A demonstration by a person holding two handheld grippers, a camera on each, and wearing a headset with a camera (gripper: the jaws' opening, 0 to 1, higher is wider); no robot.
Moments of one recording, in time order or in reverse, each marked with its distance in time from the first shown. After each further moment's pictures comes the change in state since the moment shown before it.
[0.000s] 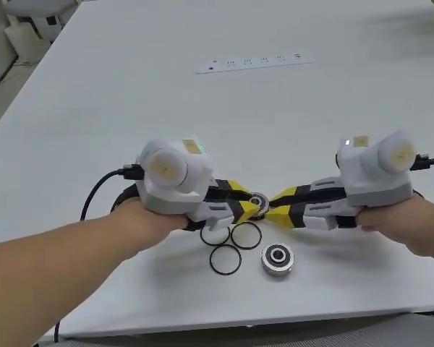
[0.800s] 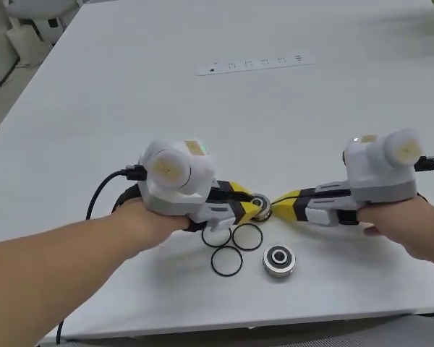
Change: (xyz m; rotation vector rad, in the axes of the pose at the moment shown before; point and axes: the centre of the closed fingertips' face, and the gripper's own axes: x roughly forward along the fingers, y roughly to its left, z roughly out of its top) left arm 0.000 -0.001 -0.001 0.021 0.014 0.002; right arm -0.006 -0.010 0.004 0.182 -0.061 -0.042
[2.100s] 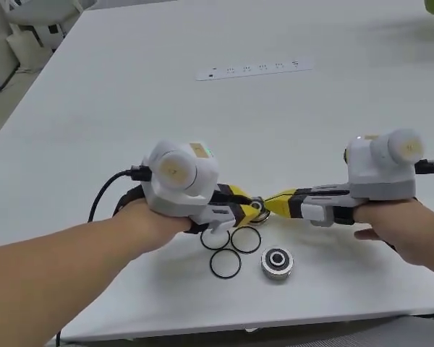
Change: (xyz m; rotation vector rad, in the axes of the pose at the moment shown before) left arm 0.001 -0.001 -0.001 0.012 0.036 0.011; right arm -0.004 0.017 0.016 0.101 -0.075 0.030
